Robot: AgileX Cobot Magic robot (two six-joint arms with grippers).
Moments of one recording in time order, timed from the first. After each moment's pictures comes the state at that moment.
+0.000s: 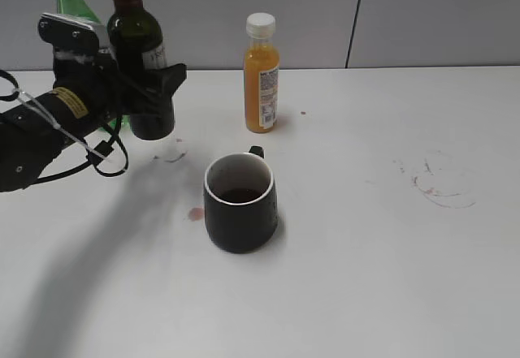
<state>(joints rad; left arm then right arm) -0.27 1.97 -0.82 0.18 -0.99 0.00 0.08 0.00 -0.42 0.19 0.94 -0.15</state>
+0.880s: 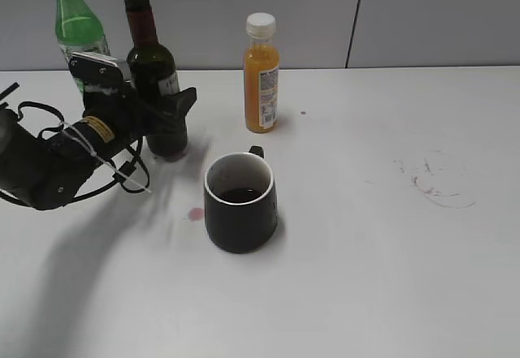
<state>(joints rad) -0.27 2.23 -0.95 0.15 -1.12 -0.01 0.08 0.00 -0.42 0.19 0.94 -0.15</state>
